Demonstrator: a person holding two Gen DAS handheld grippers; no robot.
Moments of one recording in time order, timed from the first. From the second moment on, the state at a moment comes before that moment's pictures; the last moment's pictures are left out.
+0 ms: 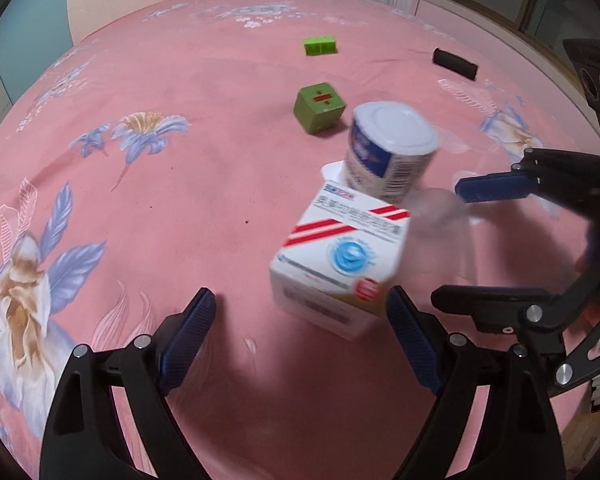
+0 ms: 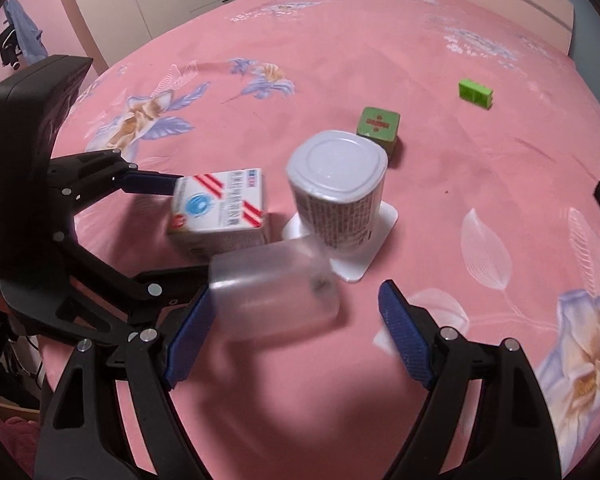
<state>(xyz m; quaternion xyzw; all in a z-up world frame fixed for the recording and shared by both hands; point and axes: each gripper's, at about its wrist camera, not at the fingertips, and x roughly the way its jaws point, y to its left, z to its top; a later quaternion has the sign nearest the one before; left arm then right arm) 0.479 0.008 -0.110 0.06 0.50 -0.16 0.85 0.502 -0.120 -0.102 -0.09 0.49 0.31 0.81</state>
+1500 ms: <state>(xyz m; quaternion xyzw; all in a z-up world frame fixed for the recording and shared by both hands) 0.321 0.020 0.069 0.10 0.36 -0.10 0.92 0.353 -0.163 0.076 -0.07 0.37 0.24 0.89</state>
